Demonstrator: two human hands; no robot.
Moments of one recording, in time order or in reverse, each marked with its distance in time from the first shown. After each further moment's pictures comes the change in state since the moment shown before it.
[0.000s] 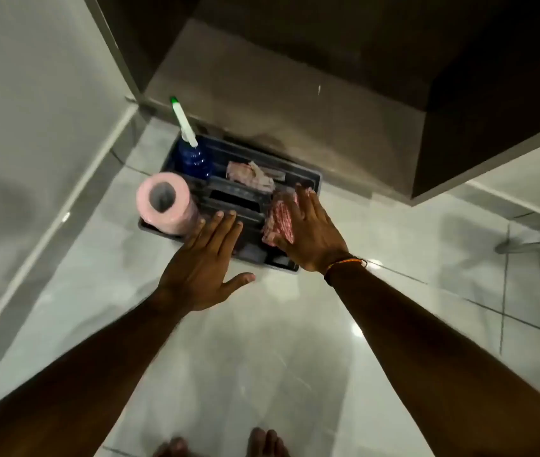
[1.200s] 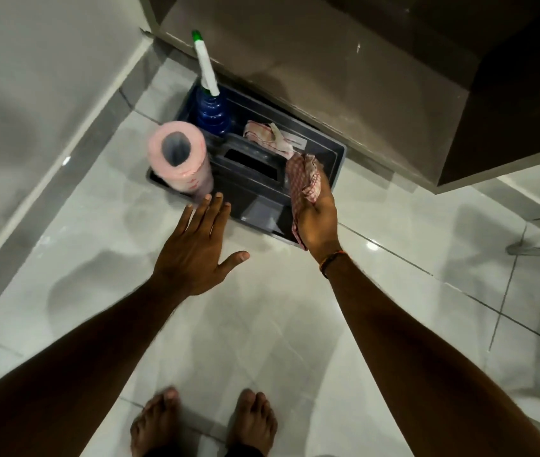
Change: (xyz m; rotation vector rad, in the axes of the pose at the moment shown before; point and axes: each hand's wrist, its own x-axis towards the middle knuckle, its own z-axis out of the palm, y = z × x) left_hand -0.036 -0.006 0.035 -0.125 0.031 -0.194; right_hand 0.000 -0.053 0.012 1.627 0.190 0.330
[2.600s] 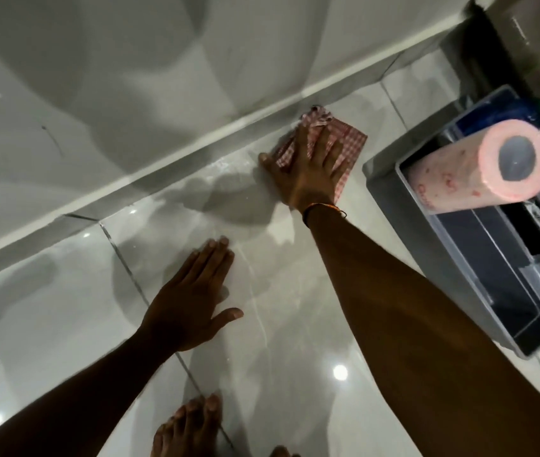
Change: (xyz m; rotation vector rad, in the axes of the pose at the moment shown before) left_hand -0.227 -0.203 0.192 -0.171 0.056 -0.385; right_hand 0.068 0.290 0.305 -1.593 -0.450 -0.420
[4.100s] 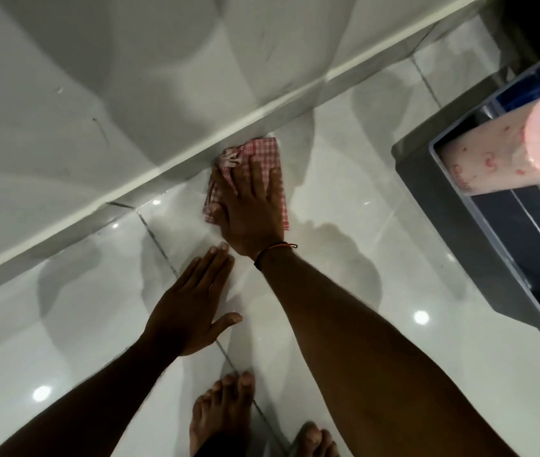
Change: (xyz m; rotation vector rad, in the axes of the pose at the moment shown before) left_hand -0.059 -0.024 0.001 0.002 -0.031 -0.031; right_hand -0.102 -0.085 0.087 -0.177 -0.014 -0.489
